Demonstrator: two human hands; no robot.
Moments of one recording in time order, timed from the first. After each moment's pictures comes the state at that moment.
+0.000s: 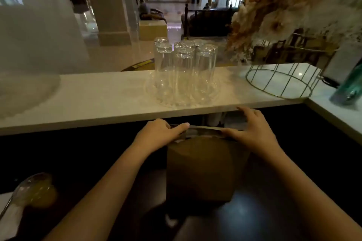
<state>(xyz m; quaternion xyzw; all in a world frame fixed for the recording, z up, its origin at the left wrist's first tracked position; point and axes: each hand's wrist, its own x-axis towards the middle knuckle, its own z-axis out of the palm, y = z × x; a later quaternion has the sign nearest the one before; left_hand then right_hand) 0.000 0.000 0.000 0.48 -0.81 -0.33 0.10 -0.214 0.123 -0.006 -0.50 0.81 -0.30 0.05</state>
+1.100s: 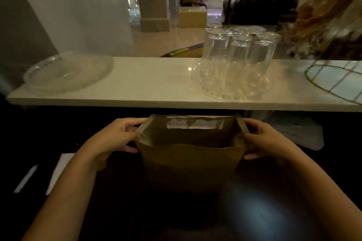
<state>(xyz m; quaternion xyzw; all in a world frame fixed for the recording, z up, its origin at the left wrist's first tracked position) 0.183 -0.014 0.000 0.52 -0.64 -0.54 0.17 -0.151 0.080 -0.010 -0.46 0.69 -0.33 0.46</state>
